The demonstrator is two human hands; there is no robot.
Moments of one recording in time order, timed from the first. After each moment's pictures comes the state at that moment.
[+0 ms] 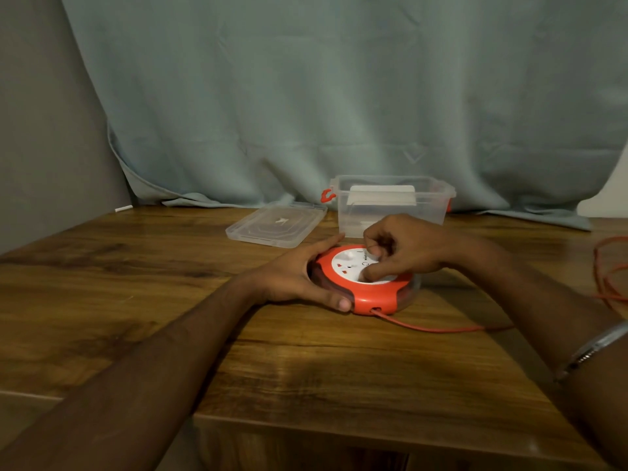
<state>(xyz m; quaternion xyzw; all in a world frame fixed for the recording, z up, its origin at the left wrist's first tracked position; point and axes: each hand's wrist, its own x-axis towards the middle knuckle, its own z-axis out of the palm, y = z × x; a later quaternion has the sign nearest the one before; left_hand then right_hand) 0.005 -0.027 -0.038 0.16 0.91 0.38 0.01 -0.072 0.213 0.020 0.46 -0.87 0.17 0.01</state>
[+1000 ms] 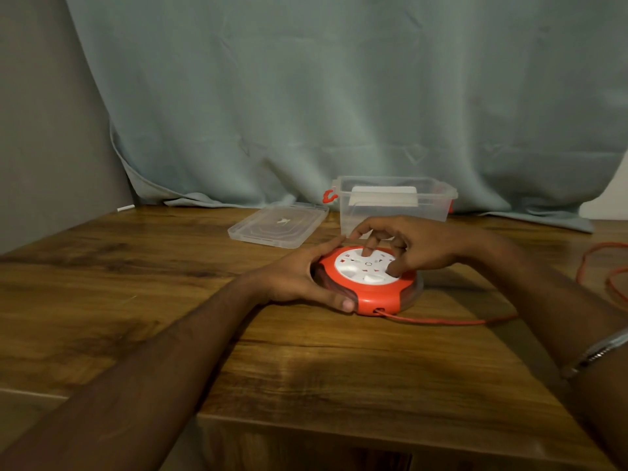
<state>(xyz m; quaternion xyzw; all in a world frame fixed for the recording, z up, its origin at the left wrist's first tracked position) 0.007 -0.026 -0.035 0.16 0.91 0.38 0.02 -0.079 0.221 0.027 0.45 -0.87 0.20 -0.09</state>
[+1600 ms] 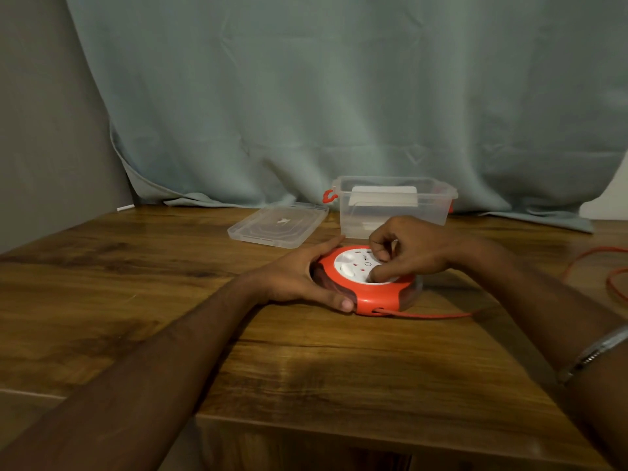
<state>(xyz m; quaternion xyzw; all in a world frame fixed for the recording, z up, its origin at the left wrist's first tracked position) 0.004 -0.029 -0.038 0.14 0.92 0.37 0.03 -0.075 0.214 0.020 0.45 -0.88 0.16 0.00</state>
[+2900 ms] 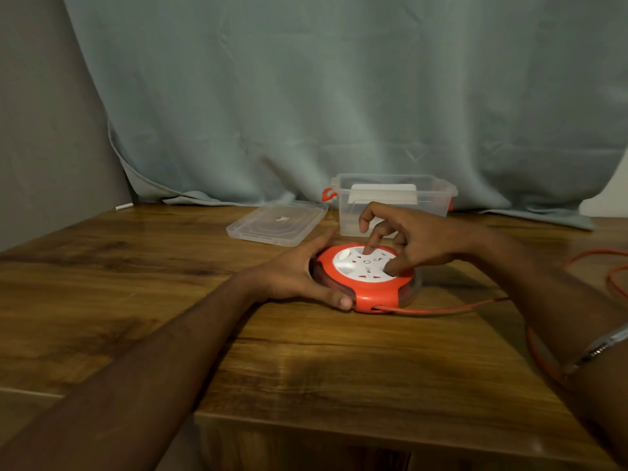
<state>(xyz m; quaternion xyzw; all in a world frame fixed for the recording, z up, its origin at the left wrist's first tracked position) 0.001 -0.030 -0.041 0.15 0.91 0.38 0.01 -0.079 0.223 0.026 0.44 -0.87 0.22 -0.07</state>
